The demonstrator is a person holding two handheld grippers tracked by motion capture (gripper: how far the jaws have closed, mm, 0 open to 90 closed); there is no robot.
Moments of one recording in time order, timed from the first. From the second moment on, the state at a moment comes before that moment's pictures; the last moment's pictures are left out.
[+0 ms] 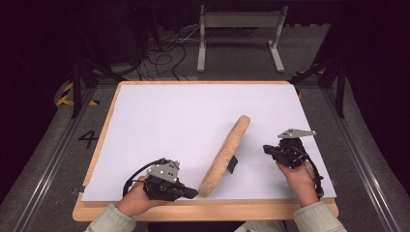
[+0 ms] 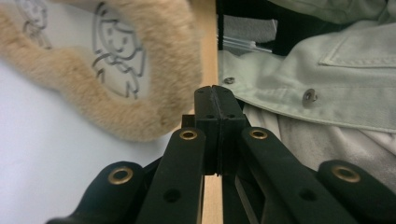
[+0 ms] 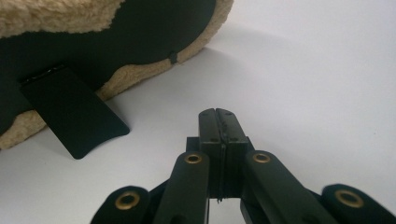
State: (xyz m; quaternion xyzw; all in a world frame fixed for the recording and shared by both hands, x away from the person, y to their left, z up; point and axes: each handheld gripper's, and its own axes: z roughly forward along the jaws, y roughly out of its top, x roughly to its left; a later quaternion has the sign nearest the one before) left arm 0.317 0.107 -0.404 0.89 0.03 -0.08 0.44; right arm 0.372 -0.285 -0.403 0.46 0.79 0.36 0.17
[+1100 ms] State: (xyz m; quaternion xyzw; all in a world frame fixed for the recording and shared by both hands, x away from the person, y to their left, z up) left arm 0.351 0.084 -0.414 0.88 0.15 0.03 0.45; right arm 0.371 -0.281 -0.404 0.45 0.79 0.37 0.17
